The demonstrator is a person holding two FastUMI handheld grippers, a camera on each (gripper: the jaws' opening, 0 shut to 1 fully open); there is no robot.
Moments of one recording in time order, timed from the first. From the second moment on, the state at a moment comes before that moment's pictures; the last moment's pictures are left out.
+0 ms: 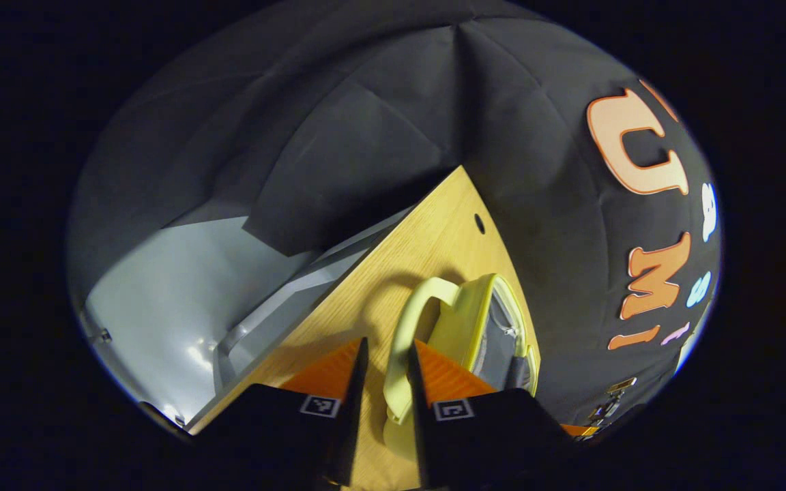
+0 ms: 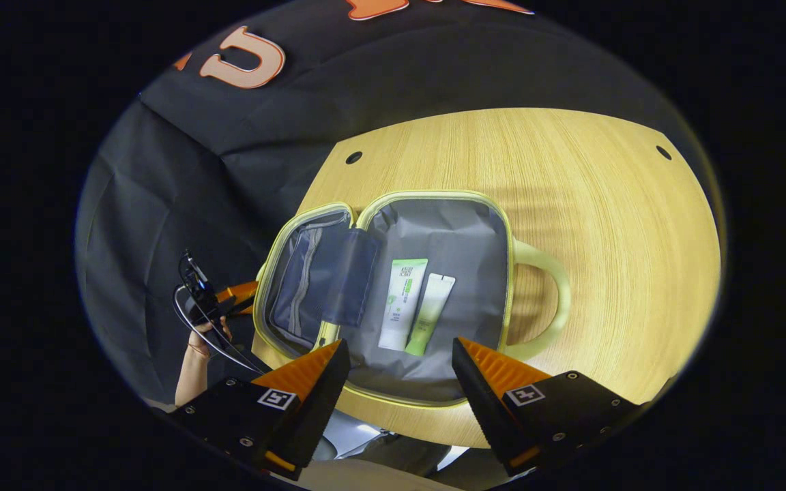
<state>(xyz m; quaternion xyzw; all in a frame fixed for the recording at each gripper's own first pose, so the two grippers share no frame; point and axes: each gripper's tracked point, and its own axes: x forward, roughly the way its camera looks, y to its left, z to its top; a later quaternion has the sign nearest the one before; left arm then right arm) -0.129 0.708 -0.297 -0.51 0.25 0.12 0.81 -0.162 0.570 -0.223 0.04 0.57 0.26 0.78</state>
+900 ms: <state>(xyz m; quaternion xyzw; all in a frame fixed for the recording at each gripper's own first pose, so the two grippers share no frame) -0.144 0.650 -0.128 -0.26 0.29 0.19 0.90 -0.136 0.531 -0.181 0.08 0.51 0.27 0.81</state>
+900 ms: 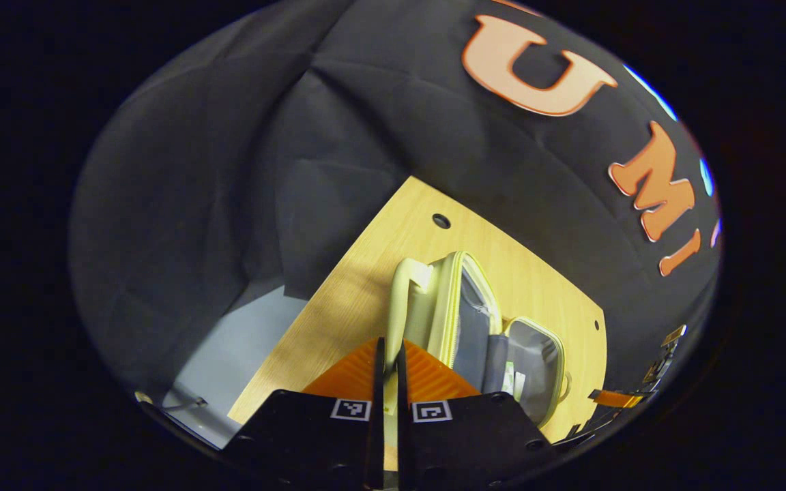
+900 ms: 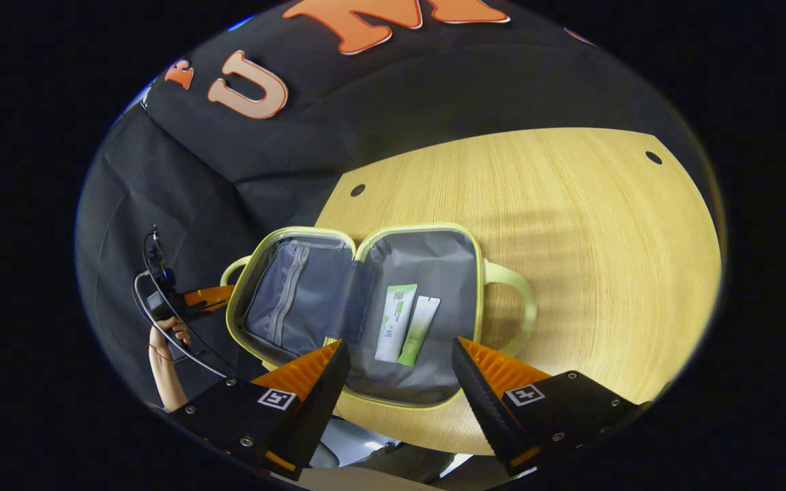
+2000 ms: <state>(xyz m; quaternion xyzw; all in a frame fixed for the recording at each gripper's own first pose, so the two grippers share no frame) -0.029 0.298 -0.044 -0.06 0.28 0.05 0.96 -0.036 0.294 -0.066 0.06 0.35 0.18 0.92</state>
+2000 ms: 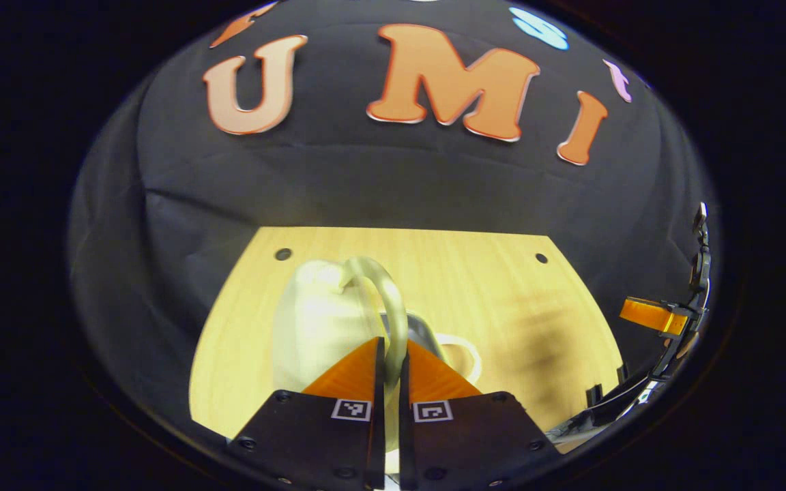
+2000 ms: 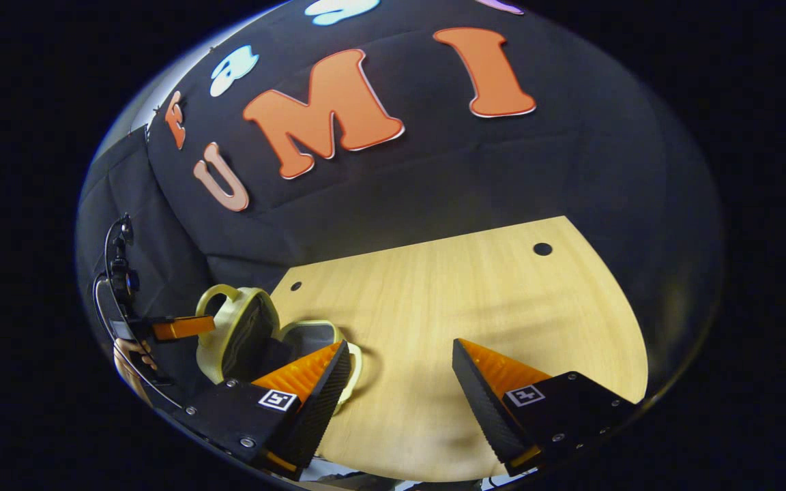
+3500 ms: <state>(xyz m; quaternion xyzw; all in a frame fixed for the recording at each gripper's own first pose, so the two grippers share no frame) 0.025 0.194 -0.103 0.05 0.26 0.03 0.96 -0.040 0.246 -0.072 0.02 0.33 0.12 0.94</state>
